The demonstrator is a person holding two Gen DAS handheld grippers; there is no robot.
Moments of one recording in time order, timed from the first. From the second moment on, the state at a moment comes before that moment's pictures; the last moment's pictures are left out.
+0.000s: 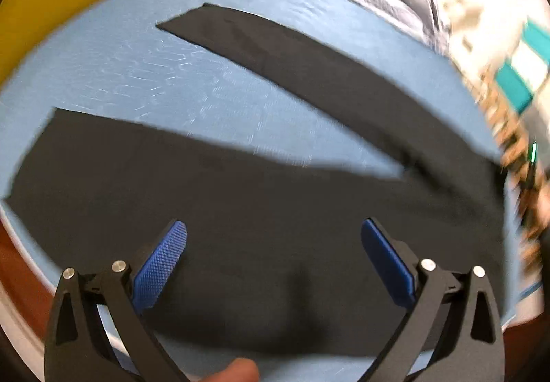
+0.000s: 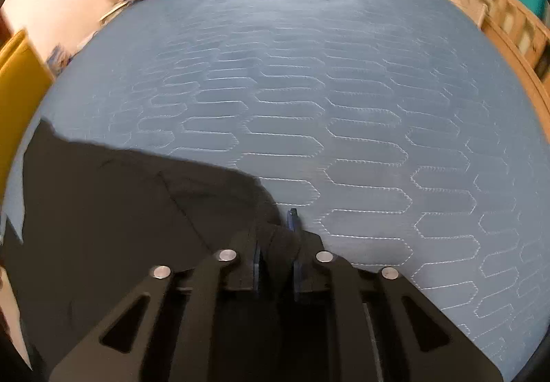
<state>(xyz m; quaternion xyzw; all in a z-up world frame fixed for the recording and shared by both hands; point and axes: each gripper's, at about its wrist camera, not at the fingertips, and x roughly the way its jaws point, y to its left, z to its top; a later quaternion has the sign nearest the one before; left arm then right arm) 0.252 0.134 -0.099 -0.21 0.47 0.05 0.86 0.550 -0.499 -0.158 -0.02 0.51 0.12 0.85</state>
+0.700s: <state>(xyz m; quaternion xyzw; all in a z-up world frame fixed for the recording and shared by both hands) 0.476 0.235 -0.169 -0.59 0.44 -0.02 0.68 0.188 -0.411 -0.042 -0.09 0.30 0.16 0.94</state>
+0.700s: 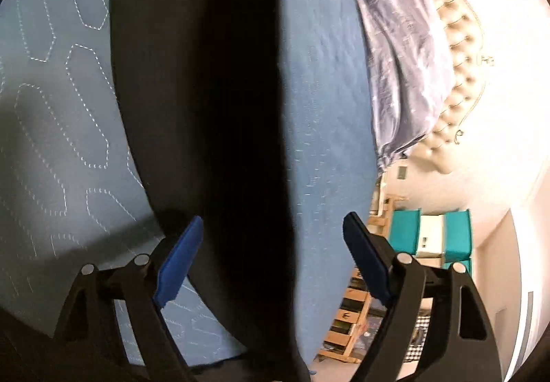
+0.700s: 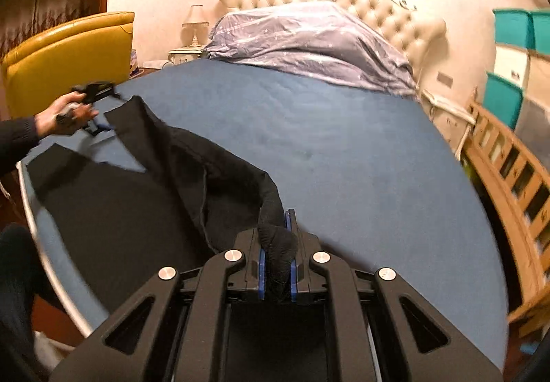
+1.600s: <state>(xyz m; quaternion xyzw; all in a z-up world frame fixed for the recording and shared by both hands) 0.342 0.292 -0.167 -0.53 0.44 -0.01 0.72 0.106 -0.443 -0.123 0.08 0.42 0.12 0.90</state>
